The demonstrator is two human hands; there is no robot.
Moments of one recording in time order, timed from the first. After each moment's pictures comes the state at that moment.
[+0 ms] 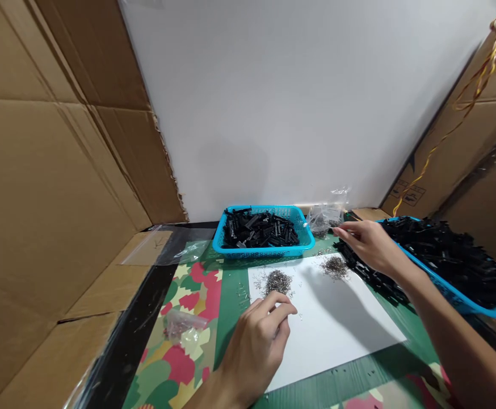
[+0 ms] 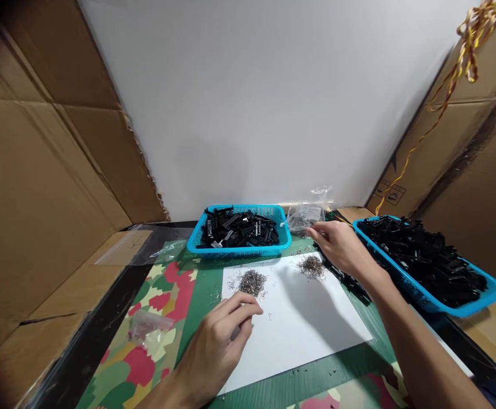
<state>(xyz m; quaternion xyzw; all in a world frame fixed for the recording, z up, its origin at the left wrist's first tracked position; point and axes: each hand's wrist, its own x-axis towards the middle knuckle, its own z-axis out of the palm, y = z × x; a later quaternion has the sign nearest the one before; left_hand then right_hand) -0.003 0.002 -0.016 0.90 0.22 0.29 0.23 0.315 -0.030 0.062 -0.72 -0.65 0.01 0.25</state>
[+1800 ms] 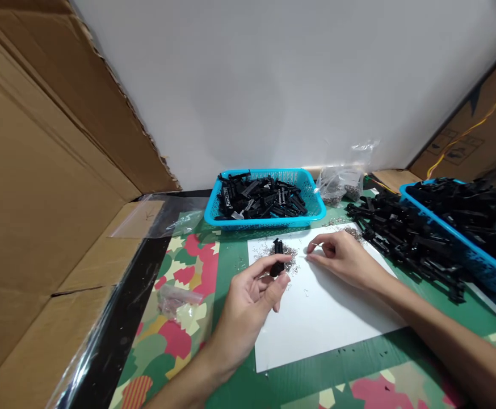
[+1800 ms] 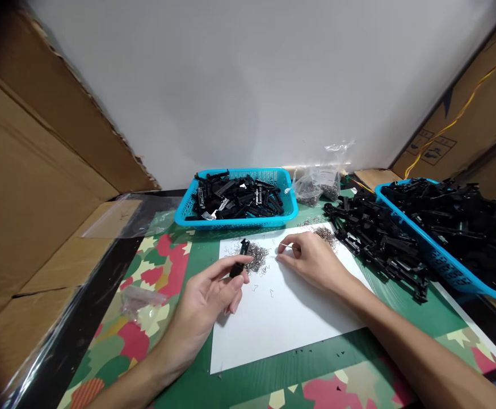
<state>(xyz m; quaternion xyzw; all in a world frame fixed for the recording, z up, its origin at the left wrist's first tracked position) 0.007 0.014 -0.004 0.59 0.34 0.29 0.67 0.256 -0.025 -0.013 -0.70 -0.61 0.25 0.27</state>
